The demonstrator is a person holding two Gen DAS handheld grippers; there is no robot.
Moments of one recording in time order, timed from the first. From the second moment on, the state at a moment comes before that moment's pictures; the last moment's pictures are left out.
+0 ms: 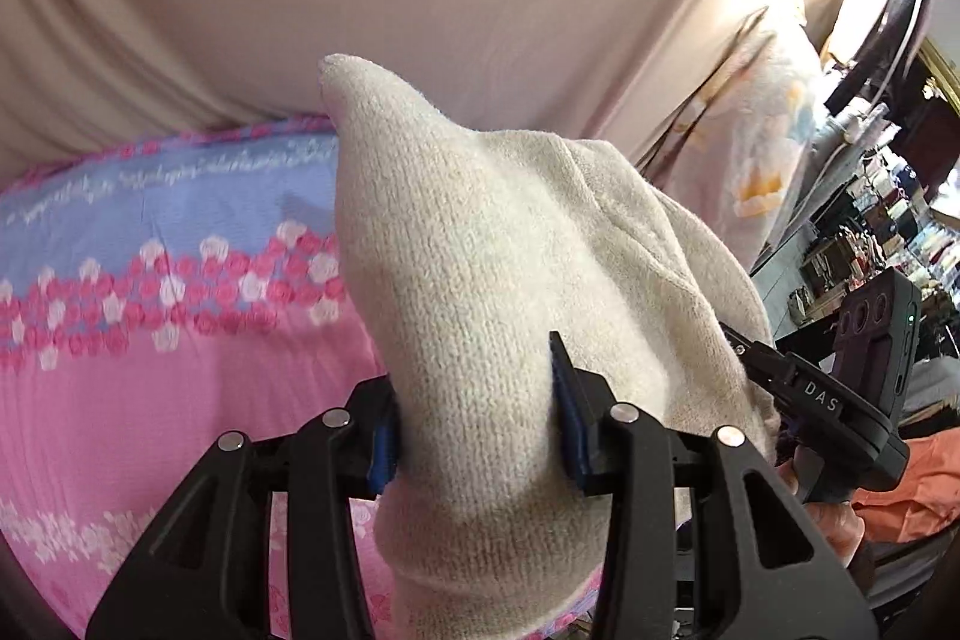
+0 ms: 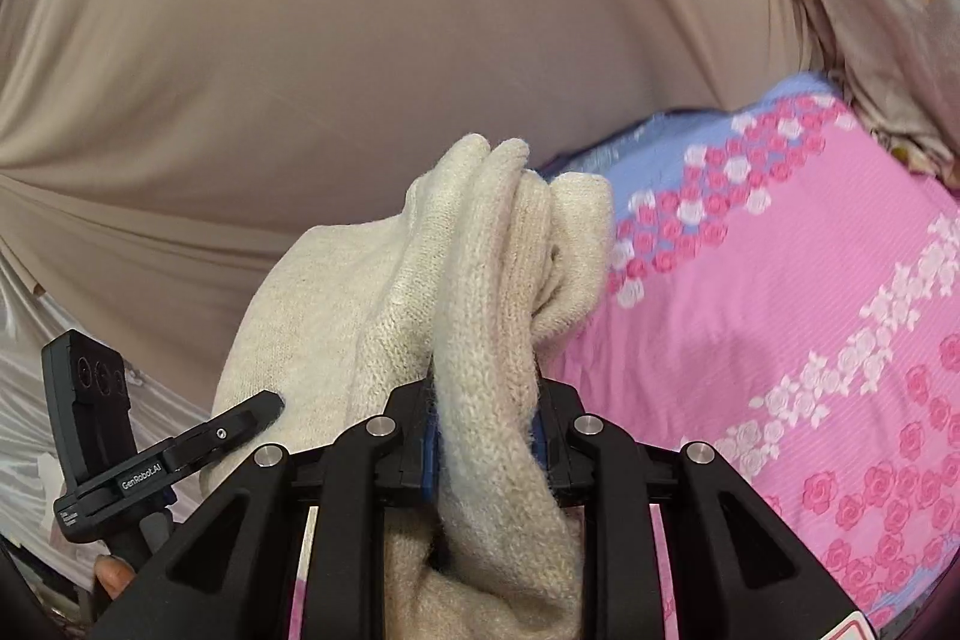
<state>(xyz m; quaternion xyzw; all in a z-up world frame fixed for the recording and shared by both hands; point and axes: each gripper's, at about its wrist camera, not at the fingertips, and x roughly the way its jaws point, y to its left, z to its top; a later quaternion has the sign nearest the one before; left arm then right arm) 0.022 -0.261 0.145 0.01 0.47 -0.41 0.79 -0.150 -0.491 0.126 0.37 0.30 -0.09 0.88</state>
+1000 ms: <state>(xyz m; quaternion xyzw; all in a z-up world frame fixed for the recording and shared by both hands) 0.037 -0.061 0.263 -0.03 0.34 -0.33 0.88 -0.057 -0.316 0.233 0.24 0.26 0.08 0.93</state>
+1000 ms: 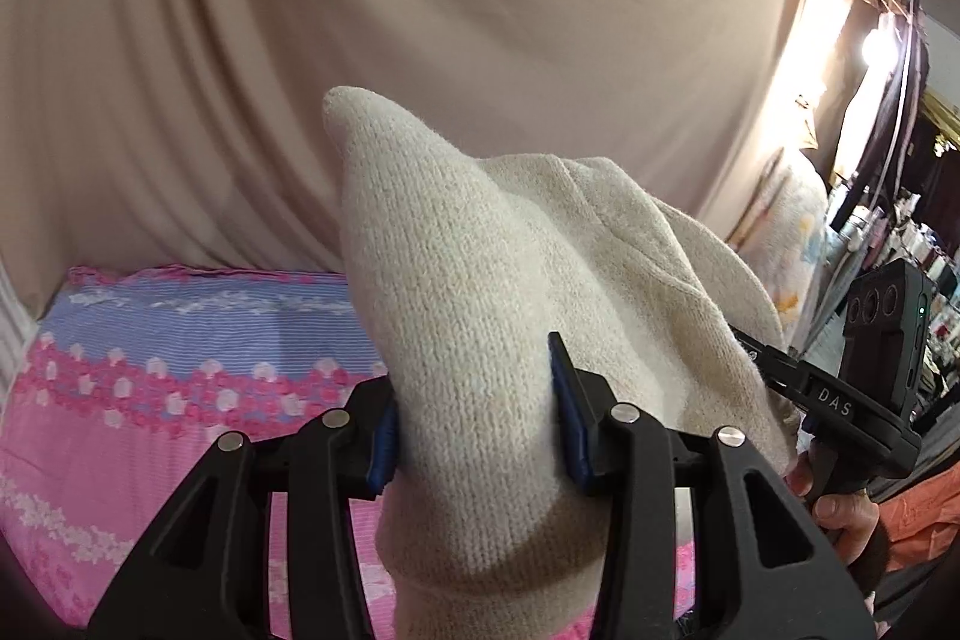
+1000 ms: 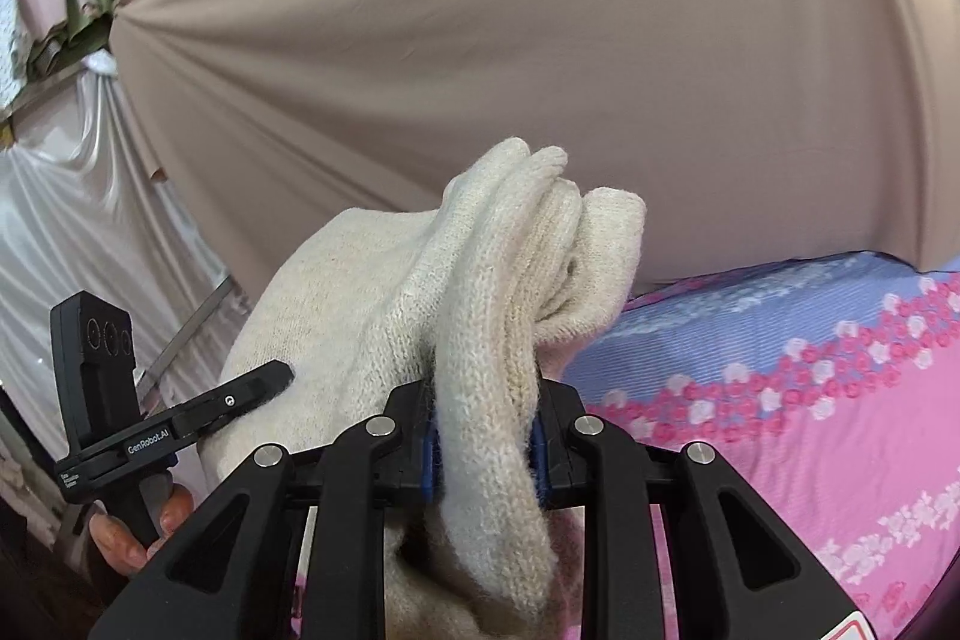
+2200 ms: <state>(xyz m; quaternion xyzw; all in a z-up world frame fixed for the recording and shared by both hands) 0.098 0.059 -0.009 0.06 0.50 -0.17 0.84 0.060 -0.132 -0.042 0.16 0.50 0.02 0.85</state>
